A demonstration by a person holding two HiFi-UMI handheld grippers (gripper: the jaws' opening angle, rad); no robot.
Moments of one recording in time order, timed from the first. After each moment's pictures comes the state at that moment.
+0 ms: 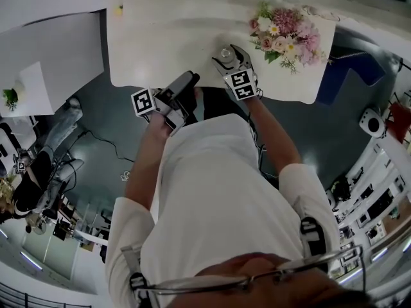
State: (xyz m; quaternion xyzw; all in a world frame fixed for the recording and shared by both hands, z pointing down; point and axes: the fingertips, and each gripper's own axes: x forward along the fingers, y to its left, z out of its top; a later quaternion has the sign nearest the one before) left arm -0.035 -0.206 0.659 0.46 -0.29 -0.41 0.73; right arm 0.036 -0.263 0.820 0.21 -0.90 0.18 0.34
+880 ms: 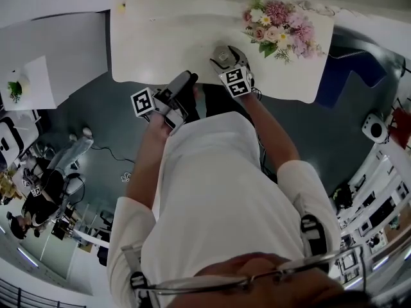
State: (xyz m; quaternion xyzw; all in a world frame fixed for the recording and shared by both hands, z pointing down) left arm -0.020 -0.191 0.648 0.47 -0.31 -0.41 0.72; right arm 0.047 -0.247 0.839 0.20 -0.89 0.17 0.37
